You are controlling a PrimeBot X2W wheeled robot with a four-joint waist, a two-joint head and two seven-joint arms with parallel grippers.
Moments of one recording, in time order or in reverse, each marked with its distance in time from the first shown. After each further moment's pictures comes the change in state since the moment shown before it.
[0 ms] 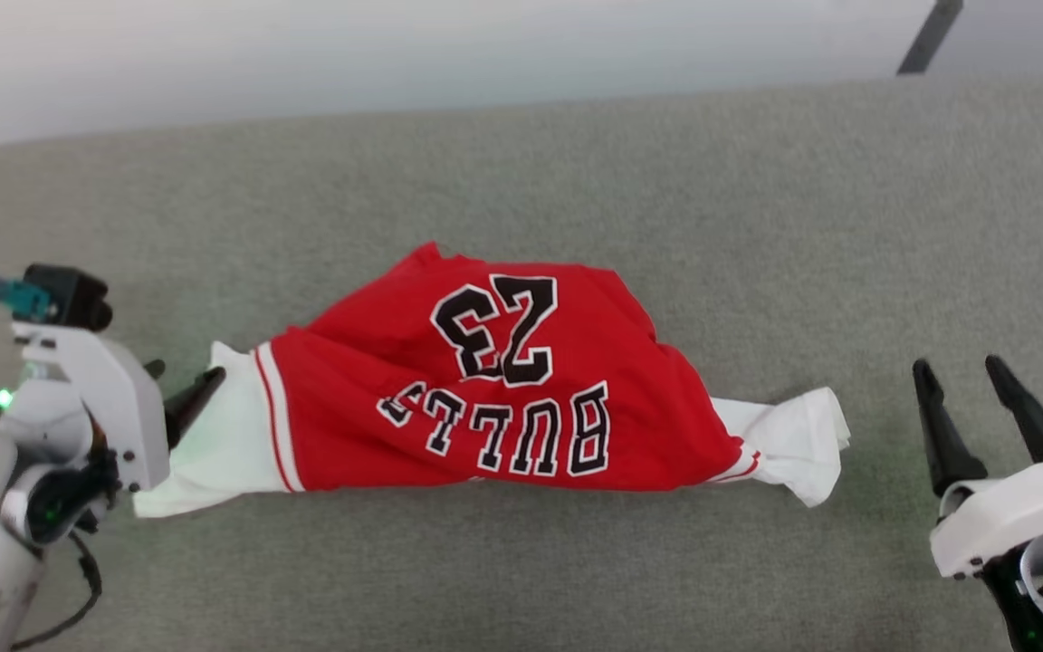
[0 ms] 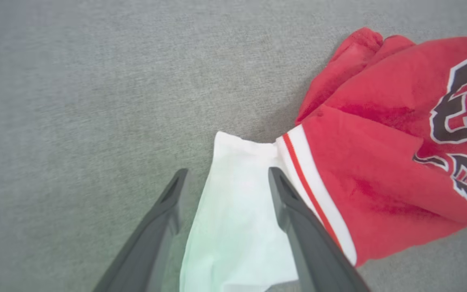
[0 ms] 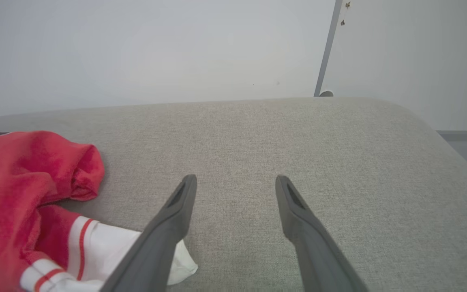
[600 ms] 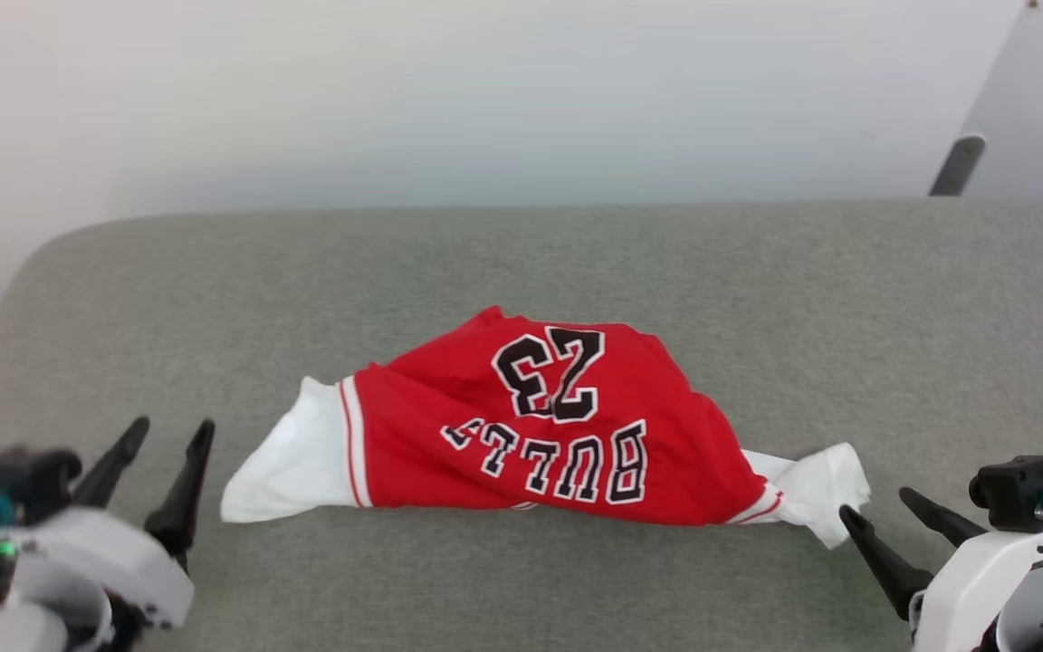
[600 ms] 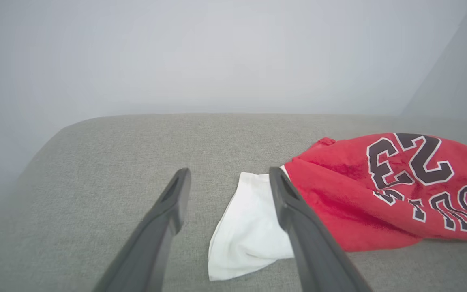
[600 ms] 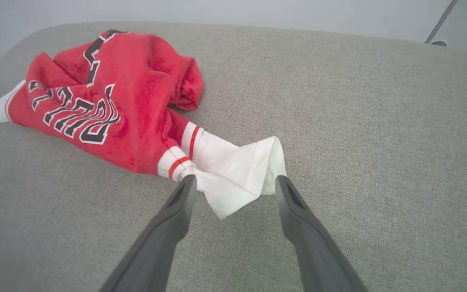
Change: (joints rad) left arm 0.379 -0.019 0.108 -0.193 0.086 0.097 -0.617; right arm 0.122 -0.207 0.236 -0.065 0.232 0.000 0.293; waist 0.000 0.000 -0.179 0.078
